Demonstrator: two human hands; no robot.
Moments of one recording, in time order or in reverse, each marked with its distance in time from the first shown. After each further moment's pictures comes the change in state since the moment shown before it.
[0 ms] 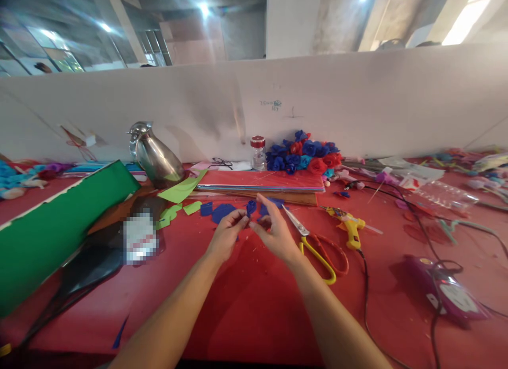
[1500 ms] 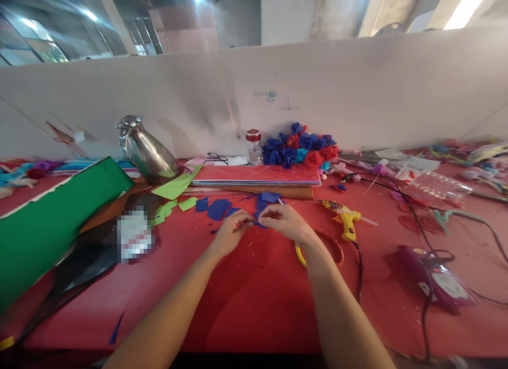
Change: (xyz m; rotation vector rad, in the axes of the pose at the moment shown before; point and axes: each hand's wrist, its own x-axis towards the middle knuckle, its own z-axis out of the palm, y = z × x) left_hand 0.001 -0.005 -0.002 0.584 -0.238 0.240; right_hand 0.012 -0.017 -0.044 -0.009 -0.256 0.336
